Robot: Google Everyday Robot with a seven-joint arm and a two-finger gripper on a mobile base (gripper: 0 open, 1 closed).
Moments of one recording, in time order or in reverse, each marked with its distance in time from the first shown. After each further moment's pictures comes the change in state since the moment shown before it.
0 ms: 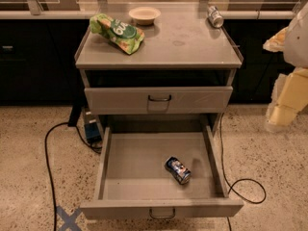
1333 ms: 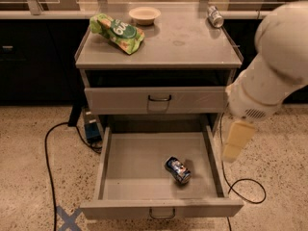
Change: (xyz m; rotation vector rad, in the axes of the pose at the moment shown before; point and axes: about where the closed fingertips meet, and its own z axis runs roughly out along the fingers) arm -0.006 0.017 0.135 -0.019 0.056 -0.023
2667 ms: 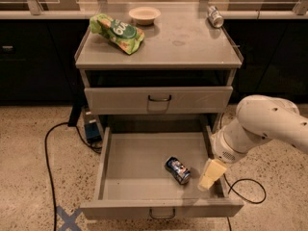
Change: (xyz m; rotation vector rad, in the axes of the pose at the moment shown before) arm 0.012 0.040 0.196 -0.206 -0.173 0.203
